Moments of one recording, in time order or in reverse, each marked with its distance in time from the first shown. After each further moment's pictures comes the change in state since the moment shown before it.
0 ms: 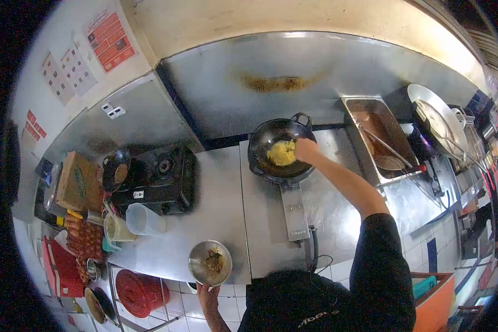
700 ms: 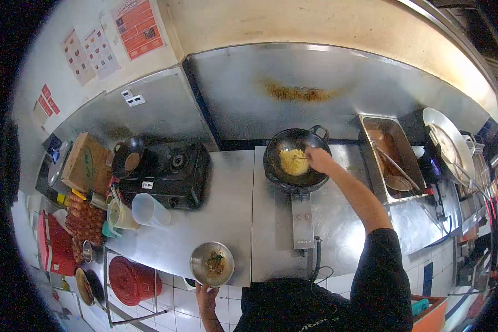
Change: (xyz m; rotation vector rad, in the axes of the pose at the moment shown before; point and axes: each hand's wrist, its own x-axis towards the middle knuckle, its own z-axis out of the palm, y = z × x) left_hand 0.001 -0.021 -0.022 -0.275 0.105 -0.135; right_hand 0.005 0.005 -0.008 0.178 0.040 -0.473
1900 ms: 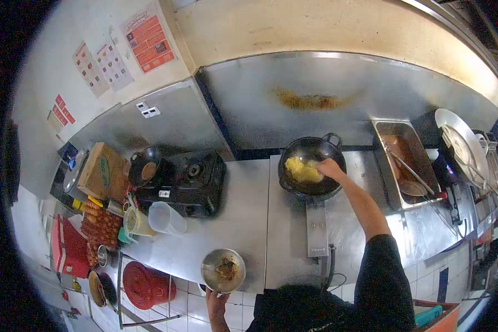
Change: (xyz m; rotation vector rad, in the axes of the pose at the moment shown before) left_hand -0.011 0.021 0.013 0.074 -0.013 0.040; right_hand 0.017 0.018 0.036 0.594 -0.103 0.386
